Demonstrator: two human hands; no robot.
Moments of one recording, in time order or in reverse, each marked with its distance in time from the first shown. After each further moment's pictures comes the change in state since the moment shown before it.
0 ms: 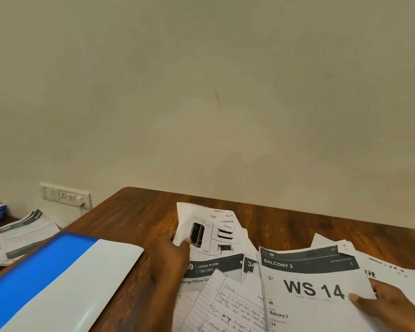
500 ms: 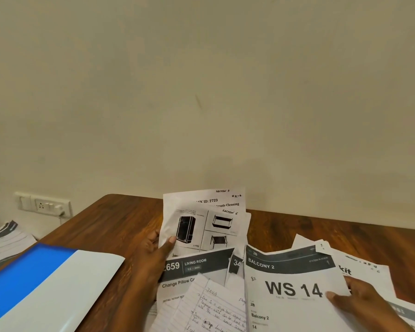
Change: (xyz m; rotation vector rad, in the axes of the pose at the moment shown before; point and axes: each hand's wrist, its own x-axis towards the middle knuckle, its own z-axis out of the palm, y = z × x) left_hand -0.002 0.011 -0.011 -0.625 -0.334 -0.070; right_hand 0.000 -0.007 -0.001 -0.014 0.010 -0.002
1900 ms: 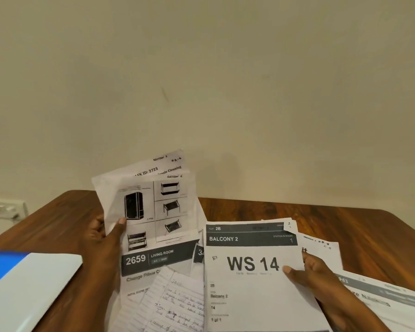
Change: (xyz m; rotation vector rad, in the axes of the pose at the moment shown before) left_hand -0.005 0.019 0.009 -0.156 0.189 0.286; right_hand -0.022 -0.013 -0.010 0.407 -0.046 0.042
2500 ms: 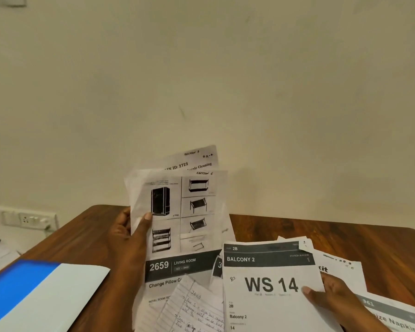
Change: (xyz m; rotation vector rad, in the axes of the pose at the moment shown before) left_hand -0.006 0.042 0.020 0.052 0.017 0.145; right_hand -0.001 -0.006 0.006 -0.367 -0.007 -0.021
